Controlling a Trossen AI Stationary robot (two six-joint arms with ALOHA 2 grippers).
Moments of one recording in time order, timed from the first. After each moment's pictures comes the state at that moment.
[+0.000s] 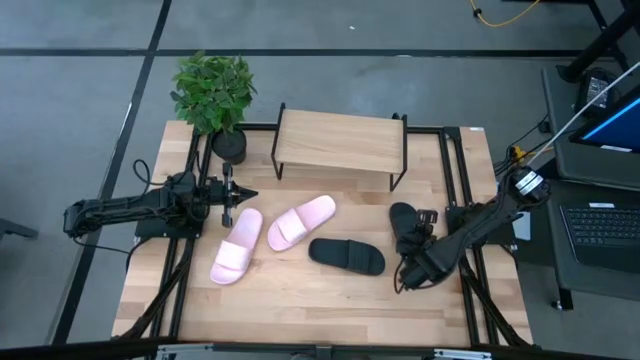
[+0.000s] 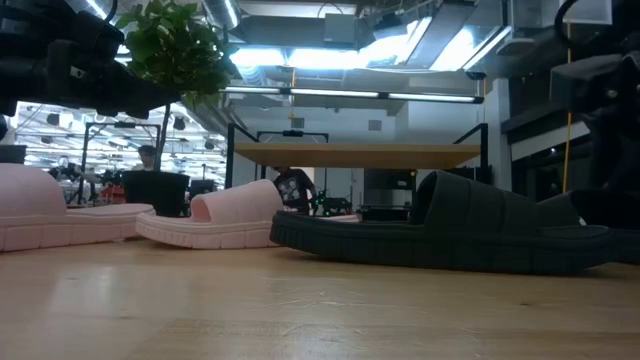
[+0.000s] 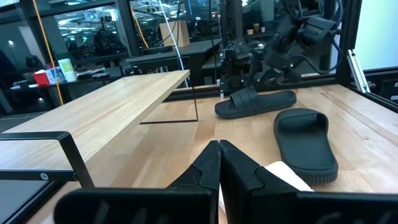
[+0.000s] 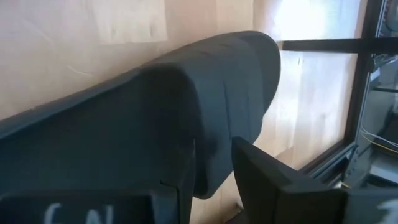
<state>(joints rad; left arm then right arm) 0.25 0.17 0.01 0.14 0.12 0.14 0.67 1.59 0.89 -1.23 0.49 0.83</state>
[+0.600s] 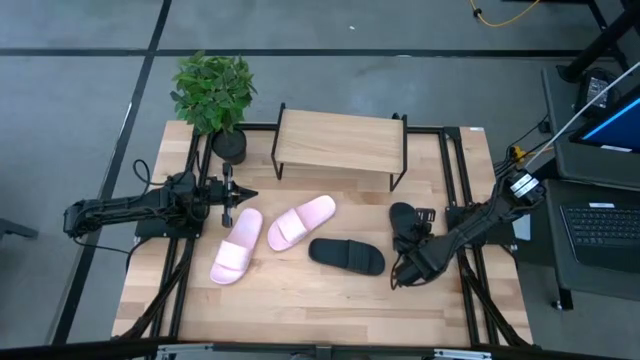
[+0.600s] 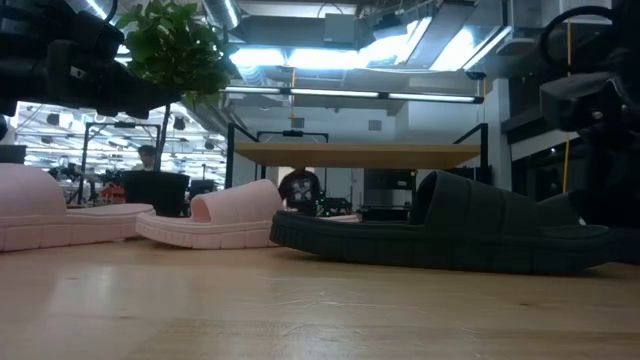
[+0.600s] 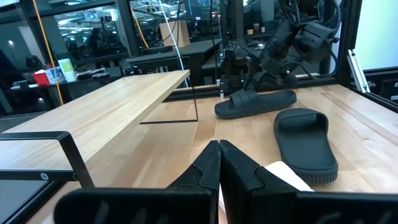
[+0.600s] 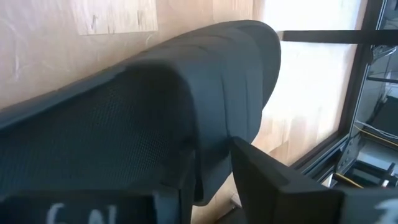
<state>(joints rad) 0.25 0.17 0.01 0.14 0.12 0.14 0.62 1.64 0.89 -1.23 0.48 0.80</state>
